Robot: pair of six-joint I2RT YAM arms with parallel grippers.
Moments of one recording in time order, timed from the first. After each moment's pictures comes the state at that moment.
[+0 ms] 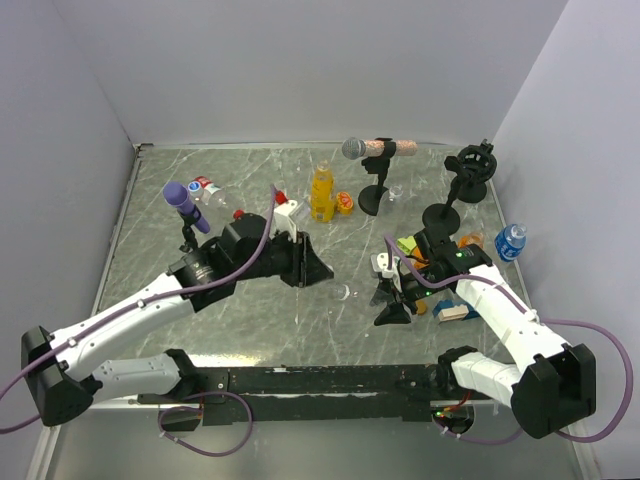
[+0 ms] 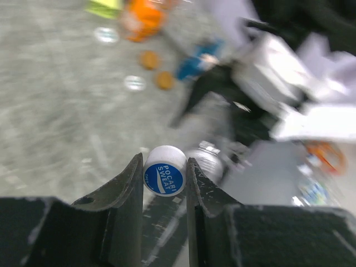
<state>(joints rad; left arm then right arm) -0.90 1.09 1.01 -0.27 0.29 -0.59 0.32 1.08 0.81 -1.05 -1.02 -1.12</state>
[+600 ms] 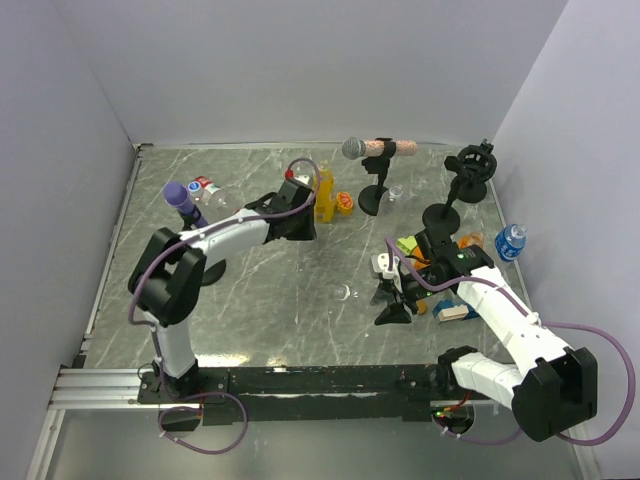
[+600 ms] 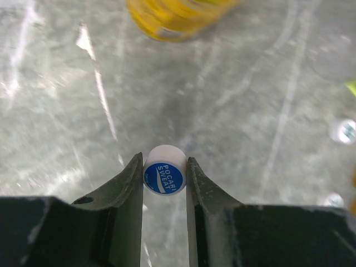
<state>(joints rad) -0.64 1.82 1.31 -0.31 -0.05 -0.53 0.33 1.07 0.81 -1.04 -1.01 -1.12</state>
